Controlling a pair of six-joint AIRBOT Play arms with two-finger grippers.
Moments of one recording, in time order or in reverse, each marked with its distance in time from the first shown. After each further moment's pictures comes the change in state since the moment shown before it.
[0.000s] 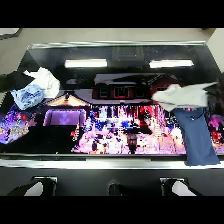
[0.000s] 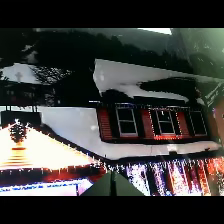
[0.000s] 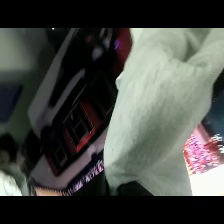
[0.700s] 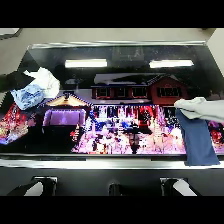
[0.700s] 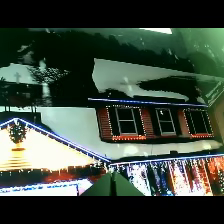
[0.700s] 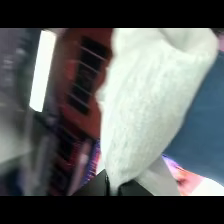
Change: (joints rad) left arm 0.000 0.000 0.000 0.000 0.000 0.016; right arm -0.332 0.079 0.025 -0.131 0.189 0.152
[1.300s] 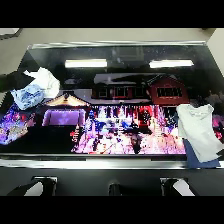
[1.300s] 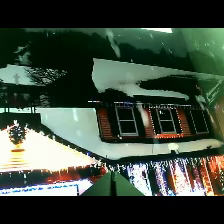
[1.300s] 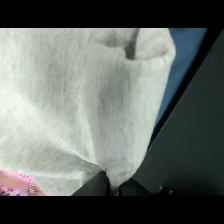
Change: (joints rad) left arm 0.000 0.000 0.000 0.000 0.000 0.009; right arm -0.021 0.047 -0.425 -0.459 0.108 -0.106
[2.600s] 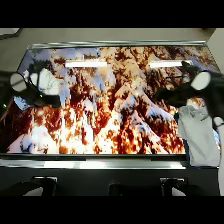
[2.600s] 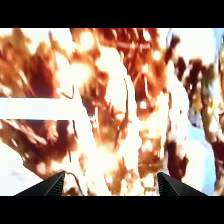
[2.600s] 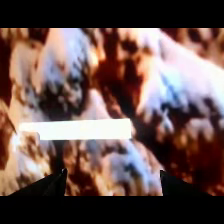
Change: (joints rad) left arm -0.433 -0.191 -0.008 0.724 -0.259 -0.488; right arm 1.078 -0.180 0.315 0.123 -0.359 -0.034
